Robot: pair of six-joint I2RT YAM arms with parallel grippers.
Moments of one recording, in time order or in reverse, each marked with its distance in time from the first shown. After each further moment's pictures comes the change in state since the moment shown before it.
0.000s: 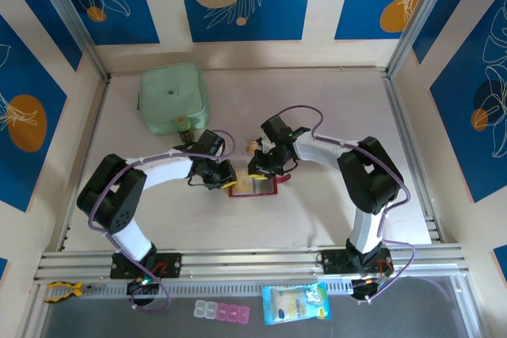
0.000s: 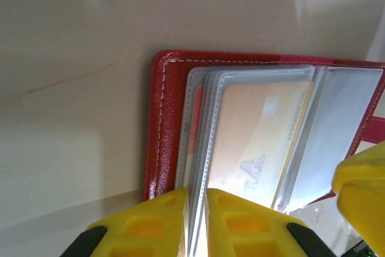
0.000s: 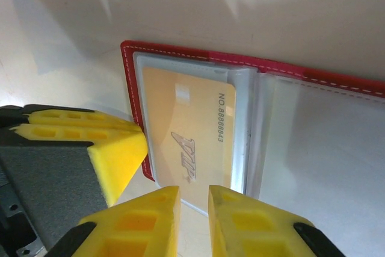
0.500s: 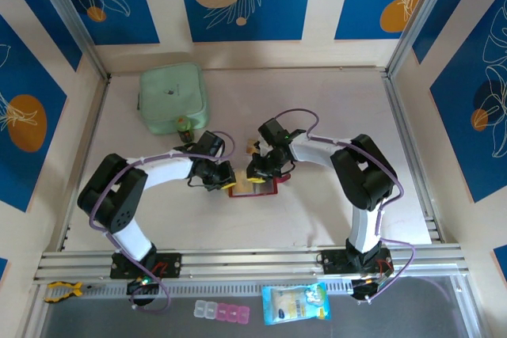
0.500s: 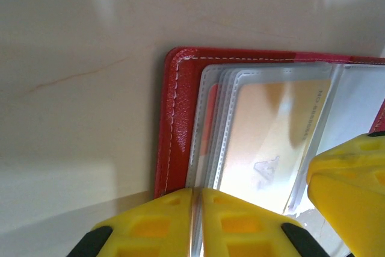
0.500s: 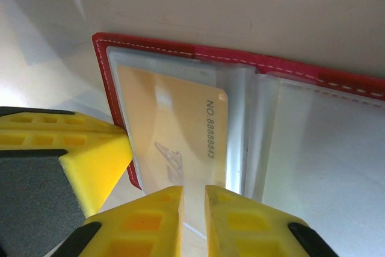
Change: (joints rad) left arm 0.000 0.004 -0.009 0.000 0.000 0.000; right arm 0.010 0.045 0.000 0.026 -0.013 0.000
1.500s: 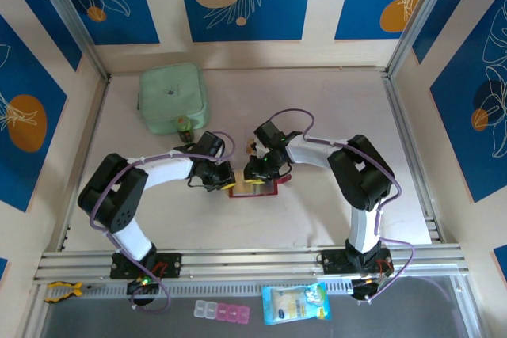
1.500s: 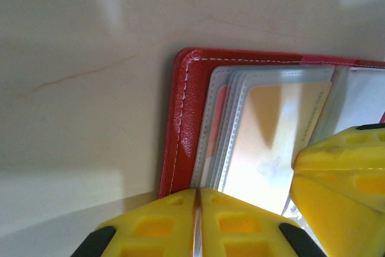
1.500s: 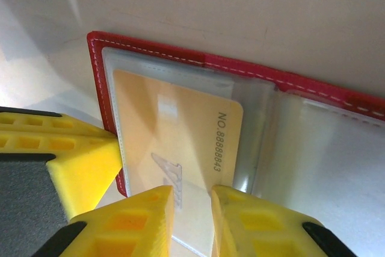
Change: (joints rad) left arm 0.001 0.004 -0.002 0.000 0.000 0.000; right arm 0.032 0.008 0.003 0.003 0.070 -0.042
